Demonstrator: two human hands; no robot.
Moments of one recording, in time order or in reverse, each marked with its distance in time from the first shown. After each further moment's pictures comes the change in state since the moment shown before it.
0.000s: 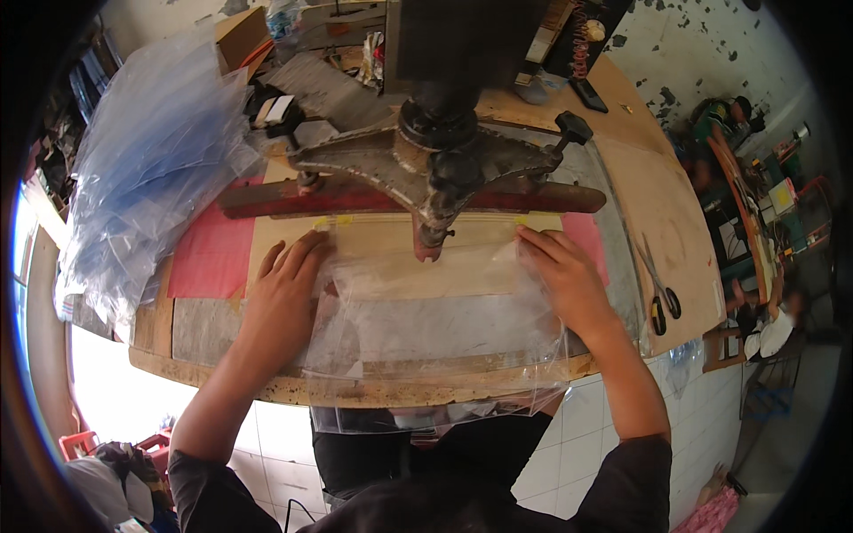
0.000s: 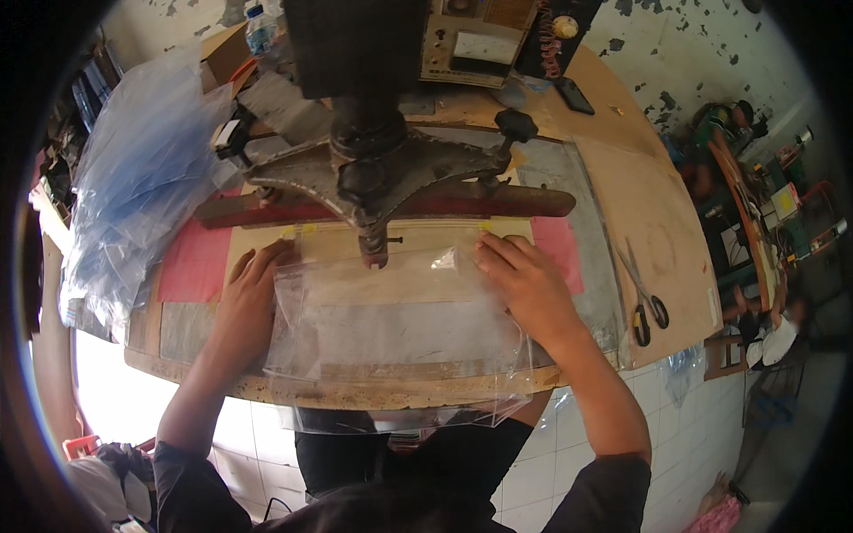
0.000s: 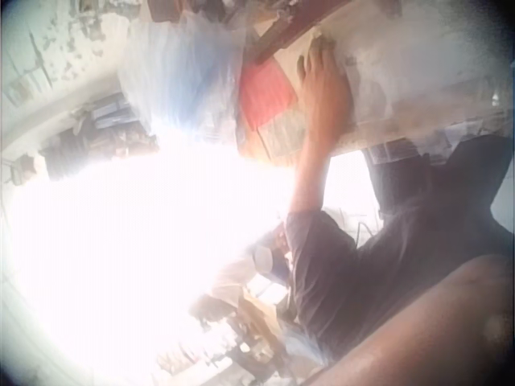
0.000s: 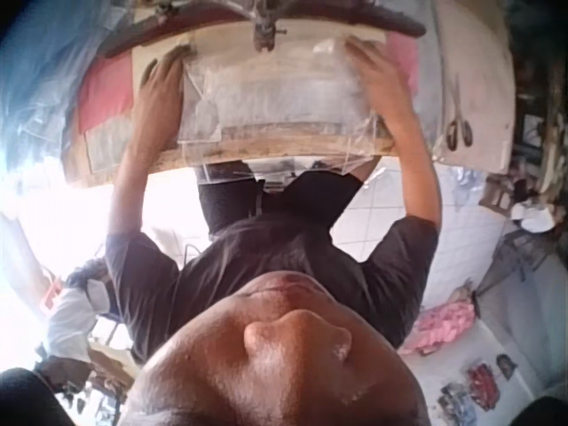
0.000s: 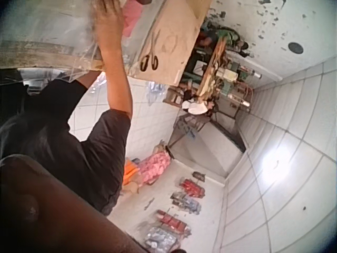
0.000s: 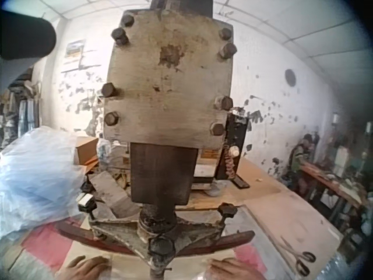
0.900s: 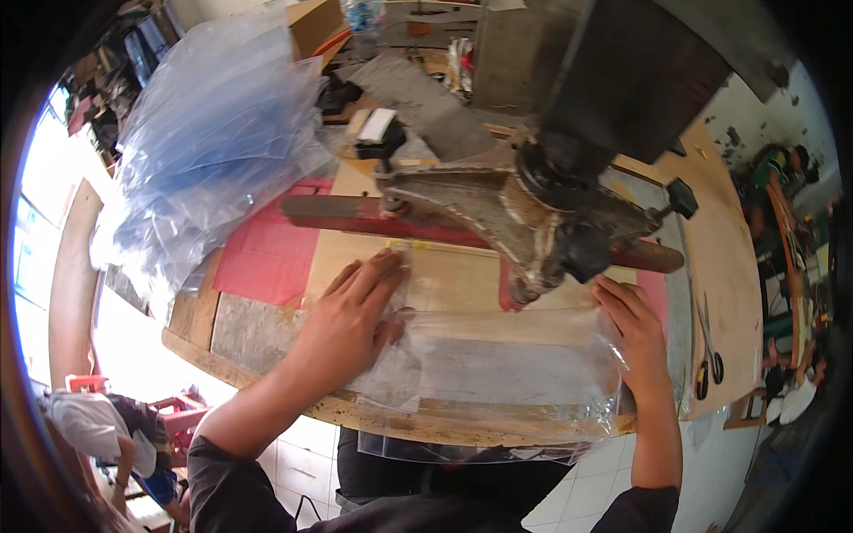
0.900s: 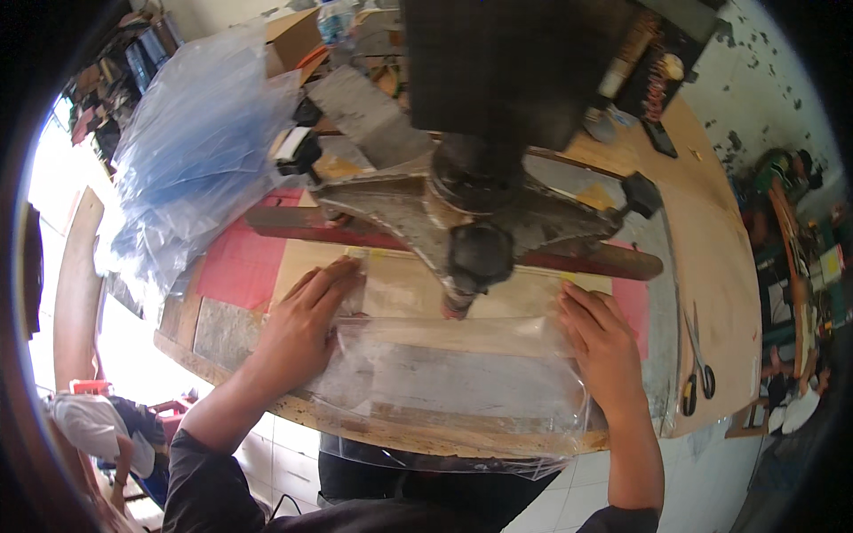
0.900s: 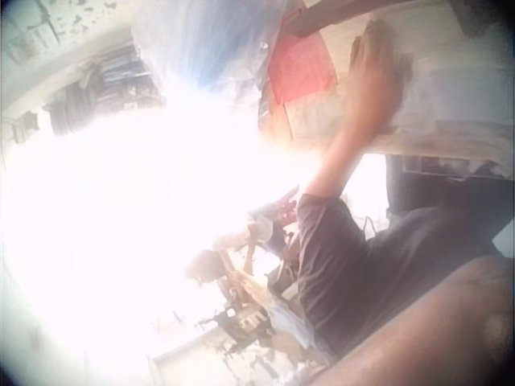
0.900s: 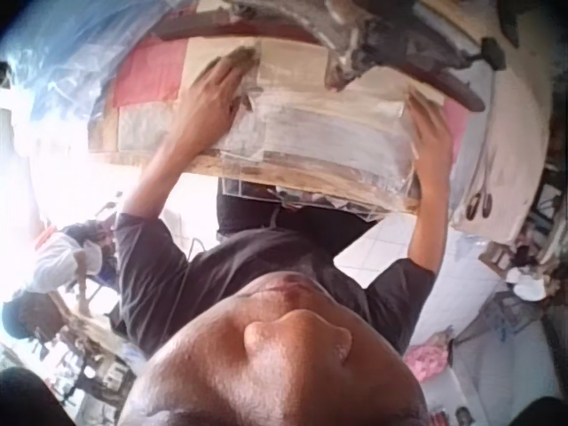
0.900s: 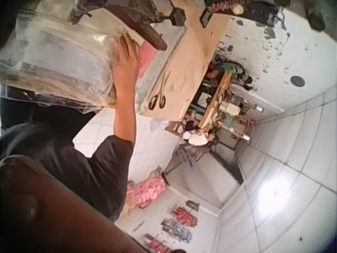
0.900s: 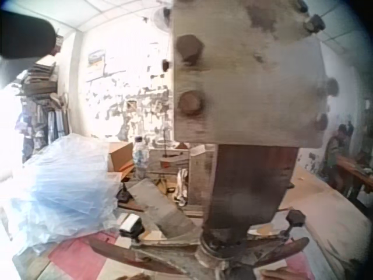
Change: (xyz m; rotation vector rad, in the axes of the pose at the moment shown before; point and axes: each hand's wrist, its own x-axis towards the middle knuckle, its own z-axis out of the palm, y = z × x) left_hand 0.006 0.001 -0.002 -0.157 0.026 -0.033; right_hand 0.011 -0.003 0.001 0.198 0.021 0.177
